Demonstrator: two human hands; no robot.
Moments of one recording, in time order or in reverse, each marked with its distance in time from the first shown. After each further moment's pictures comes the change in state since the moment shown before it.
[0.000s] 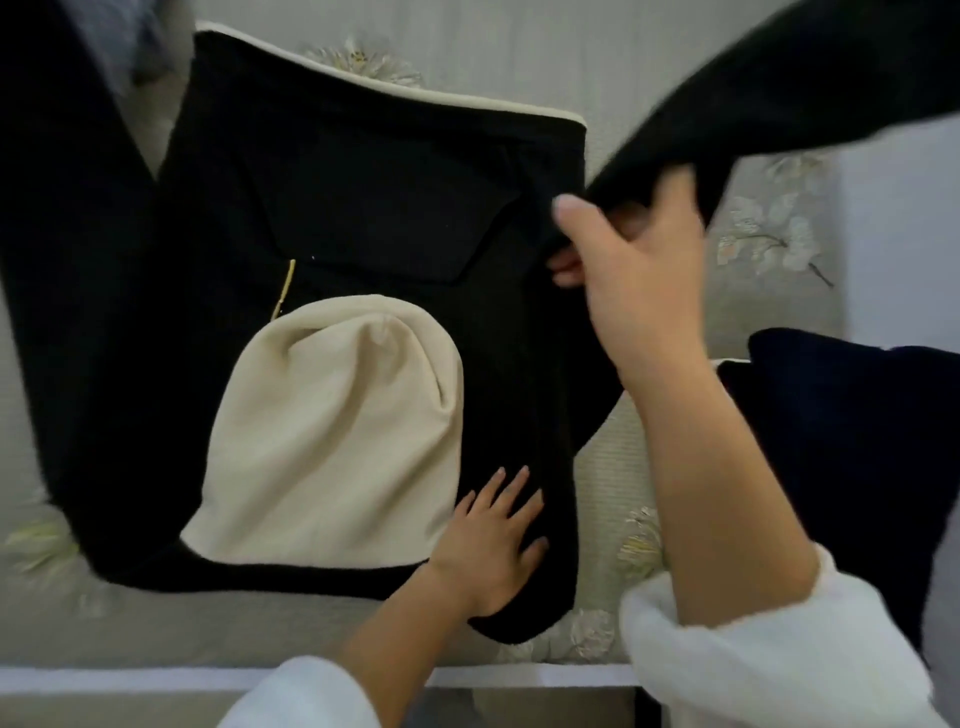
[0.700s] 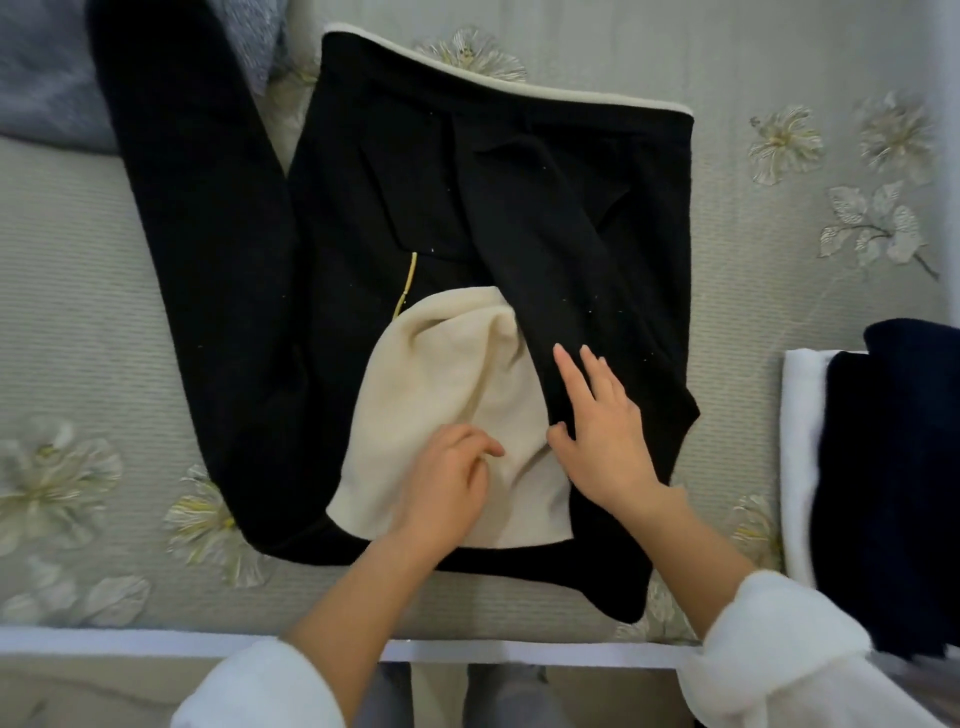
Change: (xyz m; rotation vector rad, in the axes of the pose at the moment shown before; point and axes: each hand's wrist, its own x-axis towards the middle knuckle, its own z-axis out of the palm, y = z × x) left_hand -0.084 -0.116 -0.070 -0.368 0.623 -0.088; right_hand -0.104 0.128 0.086 -0.933 -0.440 -0.029
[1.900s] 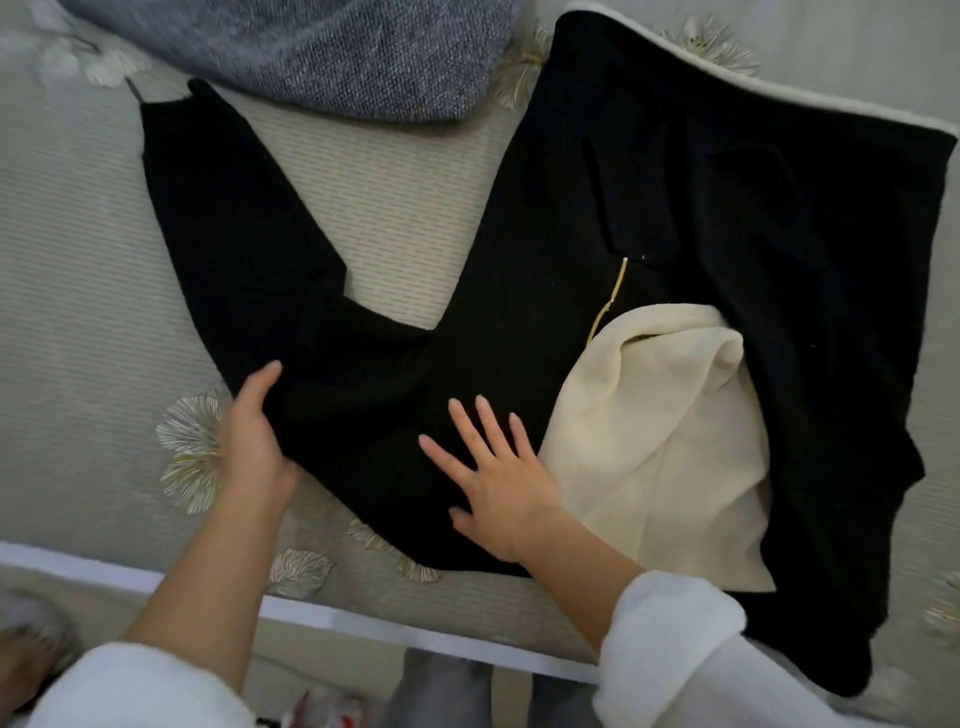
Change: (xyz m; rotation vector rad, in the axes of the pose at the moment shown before) left_hand -0.035 -0.211 -0.227 -1.212 0.783 -0.857; right_hand 0.009 -0.223 0.144 -0.395 -0.457 -0.599
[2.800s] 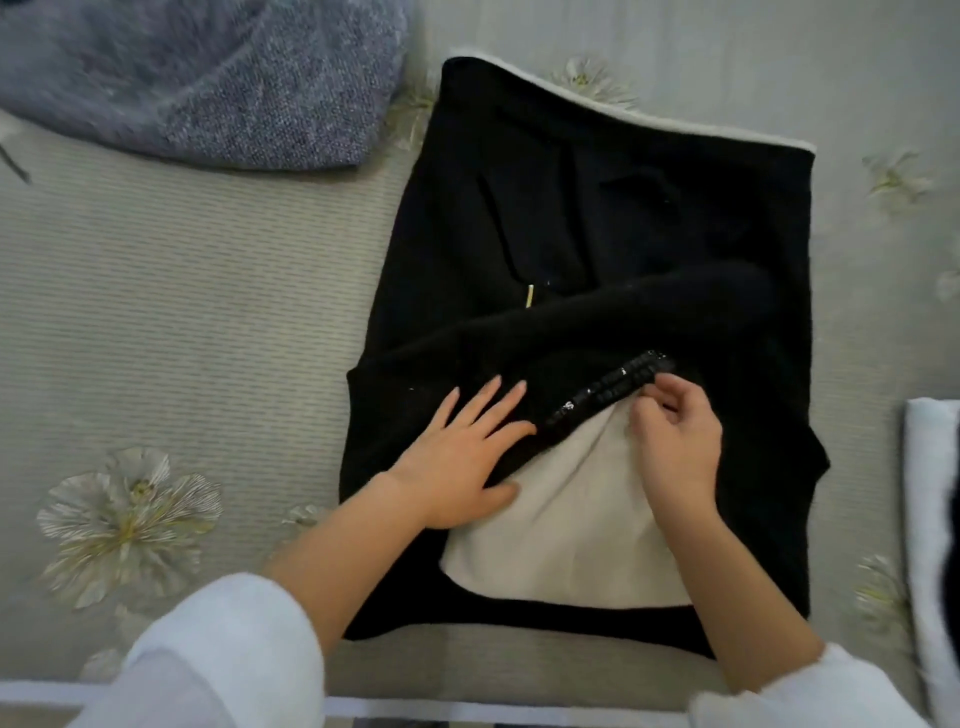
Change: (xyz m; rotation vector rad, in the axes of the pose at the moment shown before) left_hand -0.060 -0.096 0.148 1.839 -1.172 1.016; right_hand -0.093 0.136 -0.052 1.205 1.023 1.009
